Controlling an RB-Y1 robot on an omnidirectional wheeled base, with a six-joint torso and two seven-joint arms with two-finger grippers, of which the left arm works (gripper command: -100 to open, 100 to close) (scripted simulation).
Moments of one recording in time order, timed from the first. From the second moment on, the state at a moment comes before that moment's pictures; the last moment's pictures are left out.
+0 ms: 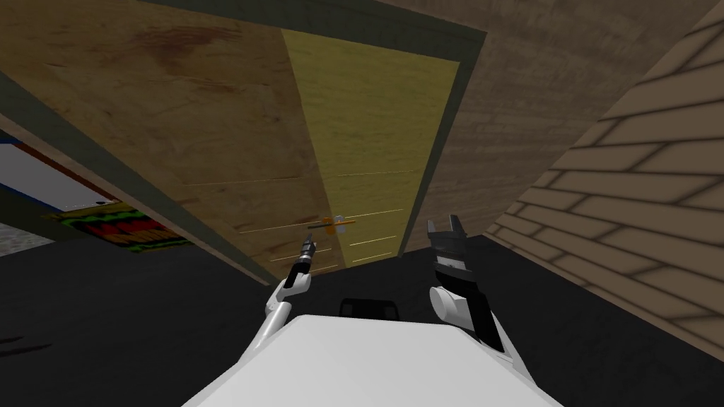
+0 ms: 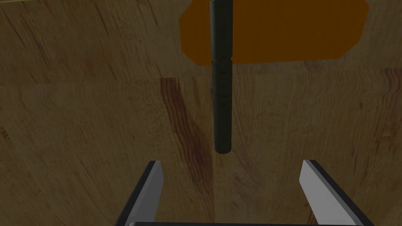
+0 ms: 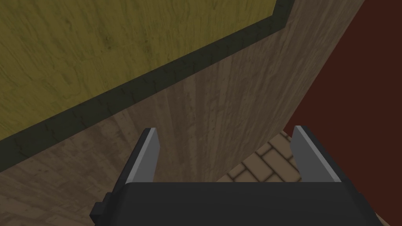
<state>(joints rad) 0.11 0.25 0.18 -1.31 0.17 -0.31 0.08</state>
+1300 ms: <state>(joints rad) 0.11 0.34 0.25 -1.22 0.21 -0.35 0.15</state>
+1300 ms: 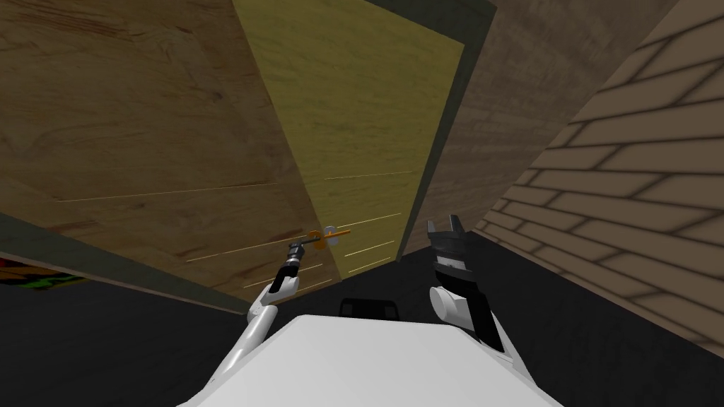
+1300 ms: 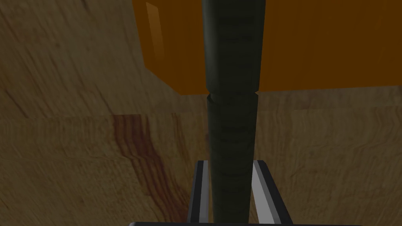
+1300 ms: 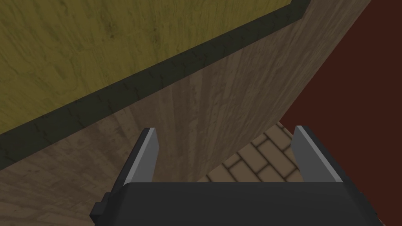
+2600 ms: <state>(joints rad) 0.19 0.43 0.15 -1.27 0.23 -0.39 0.23</state>
